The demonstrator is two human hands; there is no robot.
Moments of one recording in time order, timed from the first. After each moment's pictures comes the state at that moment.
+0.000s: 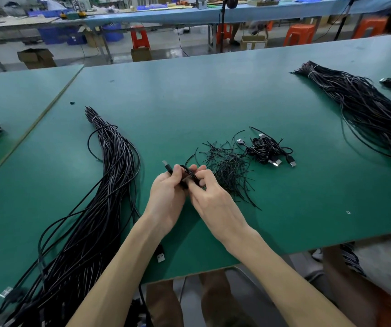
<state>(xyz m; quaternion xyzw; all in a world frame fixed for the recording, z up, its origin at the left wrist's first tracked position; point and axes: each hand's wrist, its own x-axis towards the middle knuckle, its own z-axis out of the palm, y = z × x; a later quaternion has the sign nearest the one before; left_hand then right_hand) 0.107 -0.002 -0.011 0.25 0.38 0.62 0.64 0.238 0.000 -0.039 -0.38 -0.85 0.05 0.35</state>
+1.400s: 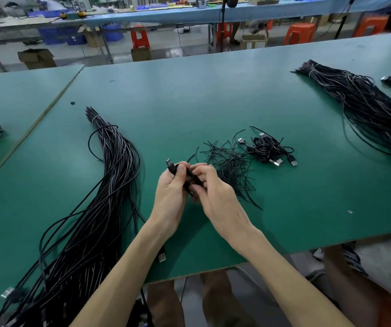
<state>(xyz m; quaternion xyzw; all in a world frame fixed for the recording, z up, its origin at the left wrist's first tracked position) 0.118 -0.011 -0.008 0.37 0.46 0.62 0.52 0.241 -0.003 -0.024 -0.41 -0.77 0.28 0.41</state>
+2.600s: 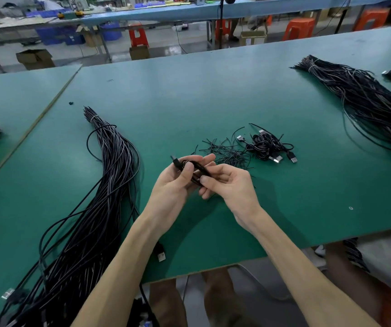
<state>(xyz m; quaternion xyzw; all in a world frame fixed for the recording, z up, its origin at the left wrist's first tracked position) 0.106 -0.006 -0.010 0.45 0.33 0.59 0.59 0.260 0.023 -0.029 -0.33 -0.52 0.59 0.52</state>
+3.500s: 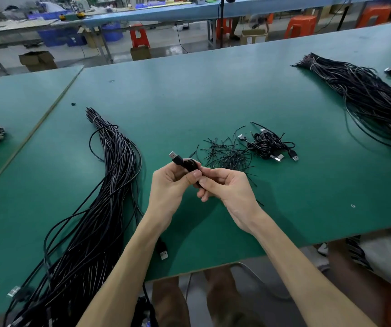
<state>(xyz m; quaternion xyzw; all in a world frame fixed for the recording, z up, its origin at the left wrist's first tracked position) 0.098 -0.005 -0.015 0.52 0.44 0.60 0.43 0.257 0.018 -0.030 -0.30 -0.49 0.65 0.49</state>
